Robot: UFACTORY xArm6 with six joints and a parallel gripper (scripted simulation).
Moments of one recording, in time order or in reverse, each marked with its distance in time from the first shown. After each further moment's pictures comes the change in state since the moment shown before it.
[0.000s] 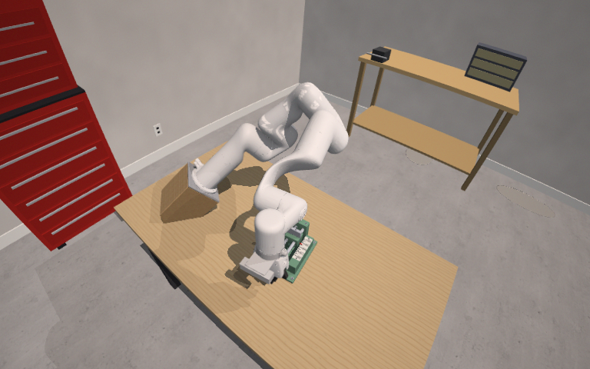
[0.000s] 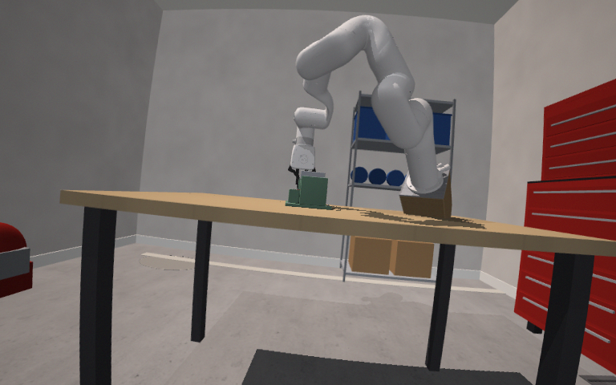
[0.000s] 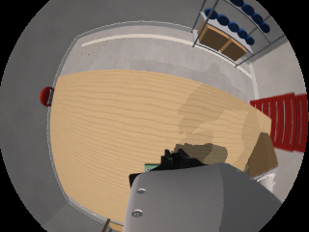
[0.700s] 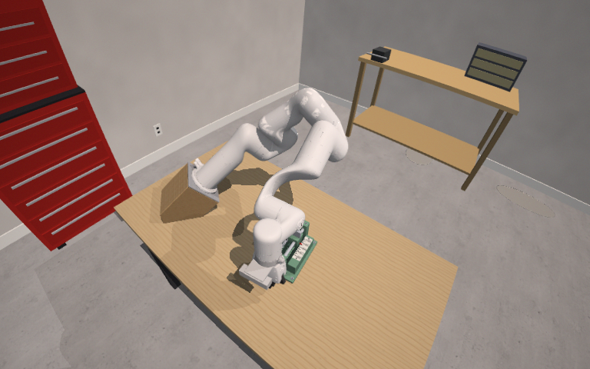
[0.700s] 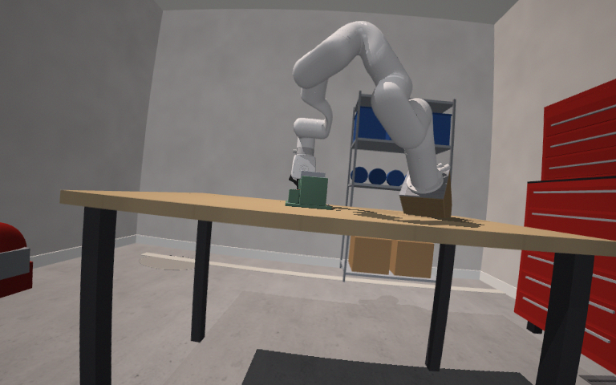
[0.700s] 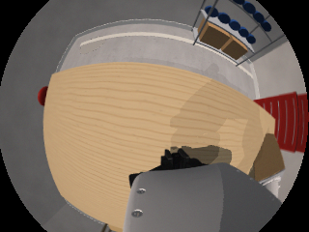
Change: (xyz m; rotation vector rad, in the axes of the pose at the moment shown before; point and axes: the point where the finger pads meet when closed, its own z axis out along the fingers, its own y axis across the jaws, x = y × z) arm 0.000 0.007 0.041 -0.001 -0.001 0.000
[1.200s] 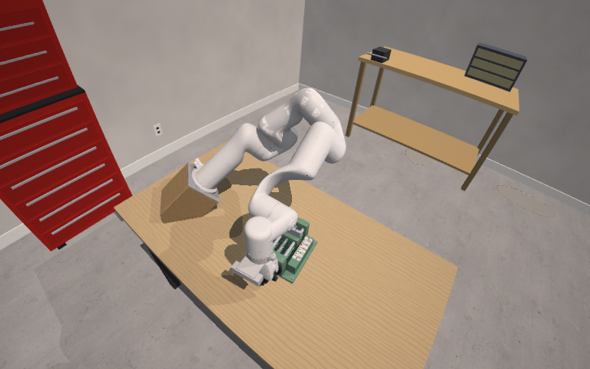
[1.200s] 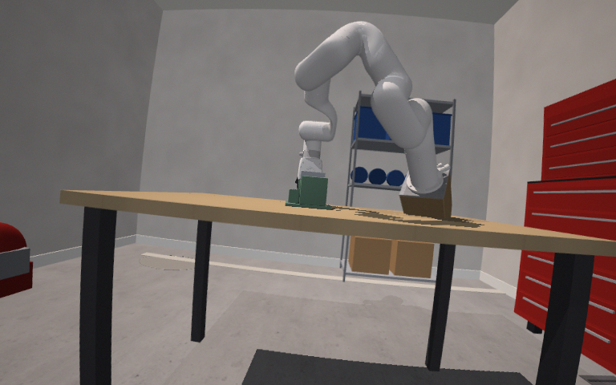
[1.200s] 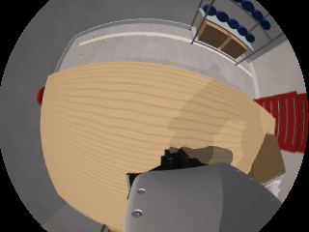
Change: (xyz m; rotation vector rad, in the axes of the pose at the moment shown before) arm 0.000 0.028 0.009 -0.002 -0.001 0.003
